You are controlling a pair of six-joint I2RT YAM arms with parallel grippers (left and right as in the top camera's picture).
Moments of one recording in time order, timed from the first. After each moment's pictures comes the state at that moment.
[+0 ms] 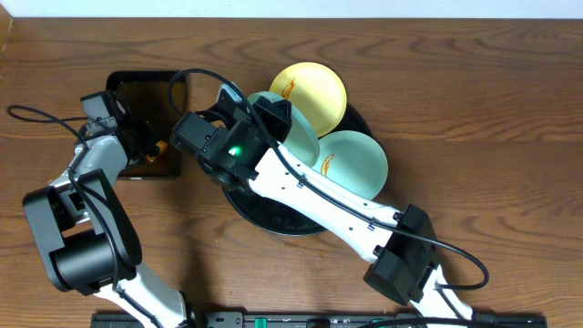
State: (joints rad) left arm 0.36 1.89 1.09 -0.27 0.10 -0.37; right arm 1.03 2.21 2.21 -1.29 1.10 -0.05
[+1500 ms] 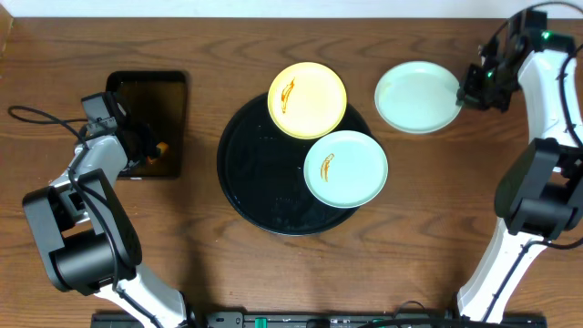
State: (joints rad) left arm 0.36 1.89 1.09 -0.30 0.10 -0.37; right arm -0.20 2.22 1.93 -1.13 -0.24 0.18
